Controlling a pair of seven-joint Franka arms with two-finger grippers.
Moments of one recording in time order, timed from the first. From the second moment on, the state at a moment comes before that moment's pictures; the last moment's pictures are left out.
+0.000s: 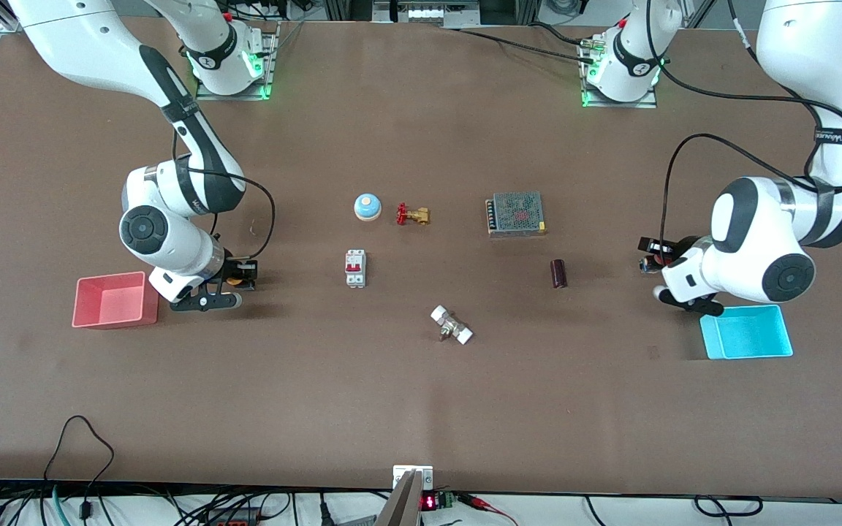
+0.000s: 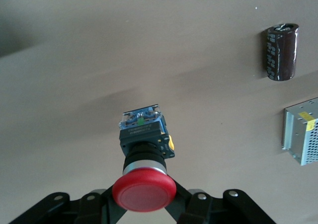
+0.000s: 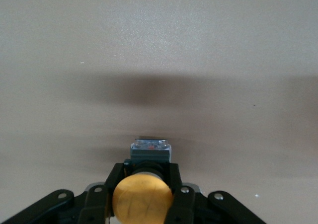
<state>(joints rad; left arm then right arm) -0.02 0.48 -0.01 -1.77 -0.04 1.80 0.27 0.05 0.49 0.17 -1.93 -0.10 2.35 0.19</state>
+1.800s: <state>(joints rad) -0.06 0.36 -0.03 -1.71 0.03 1.94 0.39 -0.04 0.16 0.03 -1.58 0.01 1.73 0.04</state>
